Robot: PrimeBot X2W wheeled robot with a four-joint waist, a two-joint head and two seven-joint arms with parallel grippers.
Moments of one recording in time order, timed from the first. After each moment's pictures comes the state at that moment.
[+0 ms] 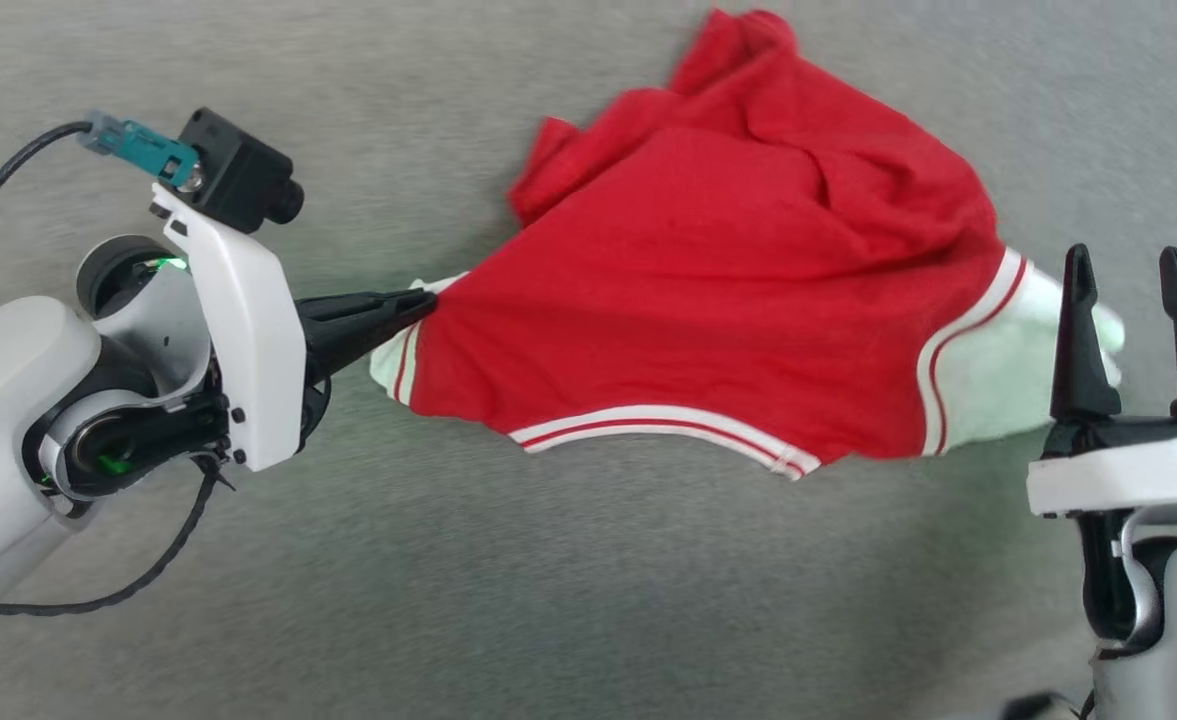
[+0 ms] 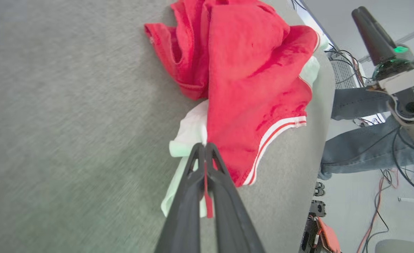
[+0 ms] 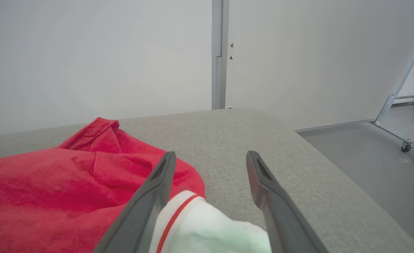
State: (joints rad) left arm -1.08 0.91 -1.18 0.03 -1.44 -0.13 0.37; right arm -0.25 -0.05 -0.19 0.06 0.18 0.13 -0.19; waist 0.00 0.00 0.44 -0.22
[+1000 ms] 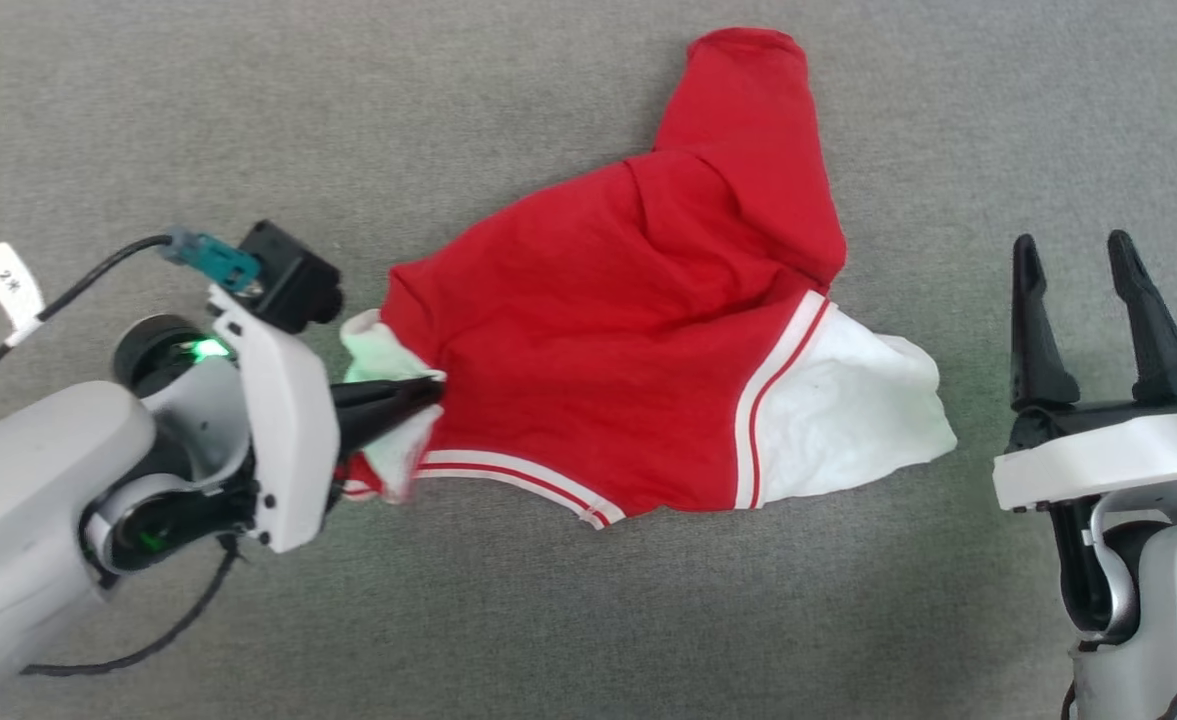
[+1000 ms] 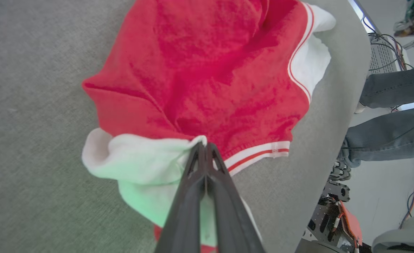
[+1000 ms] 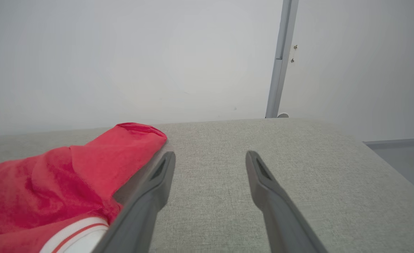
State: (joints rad) left arm -1.02 0.90 -1.28 0.04 -1.35 -0.13 0.31; right arm -0.27 -0.05 -0.13 0.02 0.15 0.13 -0.09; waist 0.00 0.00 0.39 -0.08
